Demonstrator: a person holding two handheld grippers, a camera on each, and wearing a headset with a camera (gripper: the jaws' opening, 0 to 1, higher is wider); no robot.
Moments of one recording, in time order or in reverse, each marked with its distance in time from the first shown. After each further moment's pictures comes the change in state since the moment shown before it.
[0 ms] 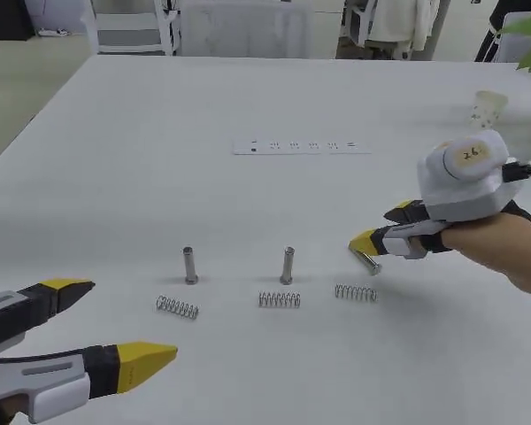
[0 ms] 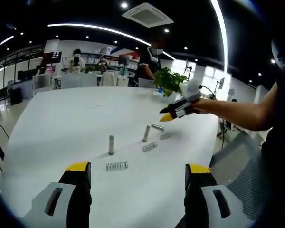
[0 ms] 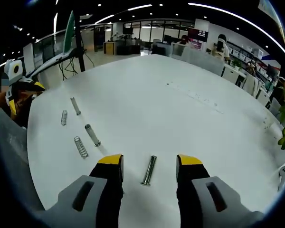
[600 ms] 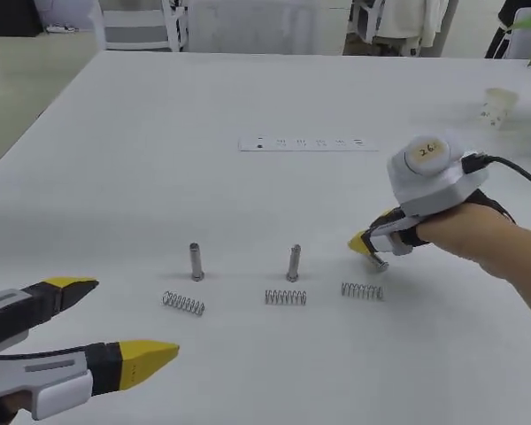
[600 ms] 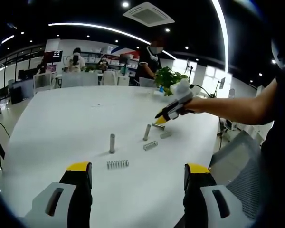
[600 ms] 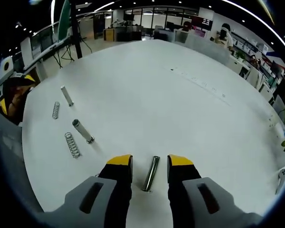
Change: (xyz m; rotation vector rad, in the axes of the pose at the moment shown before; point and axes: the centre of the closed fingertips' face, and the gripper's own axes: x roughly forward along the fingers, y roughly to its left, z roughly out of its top) left arm -0.003 0.001 -0.003 -0.003 0.008 0.005; right arm 0.023 -0.002 -0.010 -0.006 0.134 0.000
